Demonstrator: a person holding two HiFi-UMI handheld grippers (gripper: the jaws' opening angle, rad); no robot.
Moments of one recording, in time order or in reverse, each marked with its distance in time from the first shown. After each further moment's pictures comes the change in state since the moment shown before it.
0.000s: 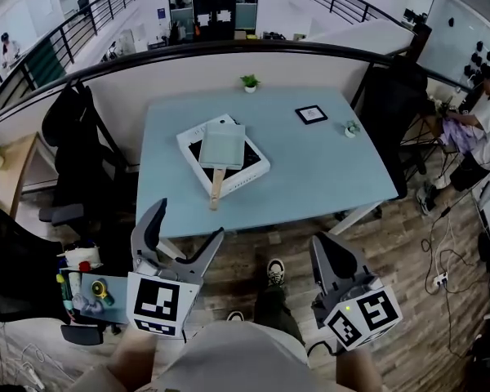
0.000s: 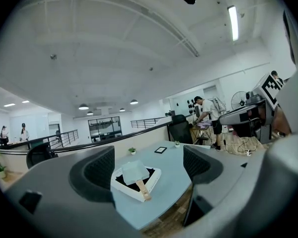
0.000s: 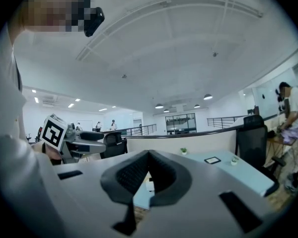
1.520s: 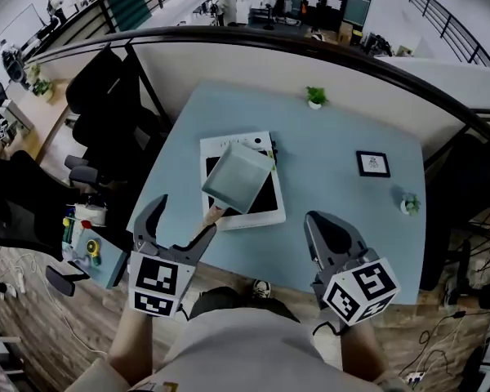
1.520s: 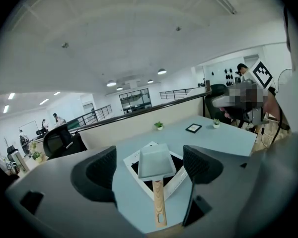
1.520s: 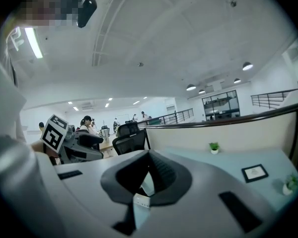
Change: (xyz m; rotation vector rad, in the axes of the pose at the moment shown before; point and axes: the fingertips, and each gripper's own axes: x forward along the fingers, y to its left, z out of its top) left arm 0.225 0.053 -0.052 -0.053 0.391 0.379; right arm 0.279 -0.195 -0.003 0.017 0.161 0.508
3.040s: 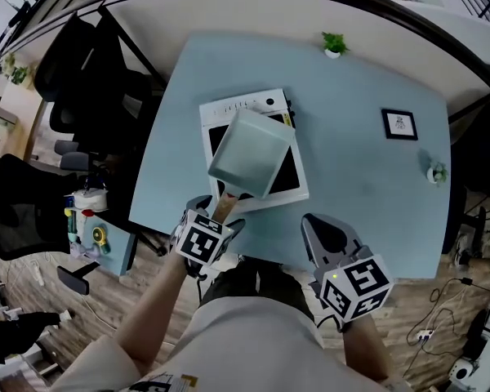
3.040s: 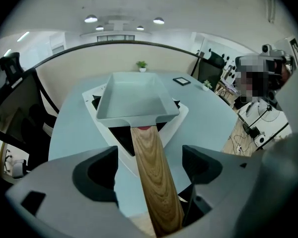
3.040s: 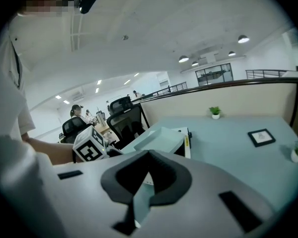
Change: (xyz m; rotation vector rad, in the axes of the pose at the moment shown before) left arm 0.146 -0.039 -0.206 -0.119 0.572 -0.380; right arm 0.082 0.003 -0.112 0.141 0.291 -0.034
